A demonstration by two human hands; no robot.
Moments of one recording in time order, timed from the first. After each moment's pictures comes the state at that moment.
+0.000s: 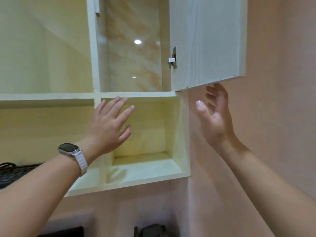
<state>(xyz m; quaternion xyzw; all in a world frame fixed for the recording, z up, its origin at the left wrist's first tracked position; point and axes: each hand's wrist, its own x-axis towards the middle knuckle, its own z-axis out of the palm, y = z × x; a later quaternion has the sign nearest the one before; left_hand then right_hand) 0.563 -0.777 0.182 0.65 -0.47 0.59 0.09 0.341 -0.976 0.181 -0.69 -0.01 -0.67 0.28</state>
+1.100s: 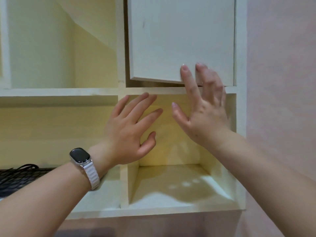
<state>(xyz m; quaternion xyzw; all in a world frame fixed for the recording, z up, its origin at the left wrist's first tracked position) 0.604 -0.781 0.185 0.55 -0.50 0.66 0.12 0.488 -0.956 0.210 -0.72 0.01 -0.68 -0.13</state>
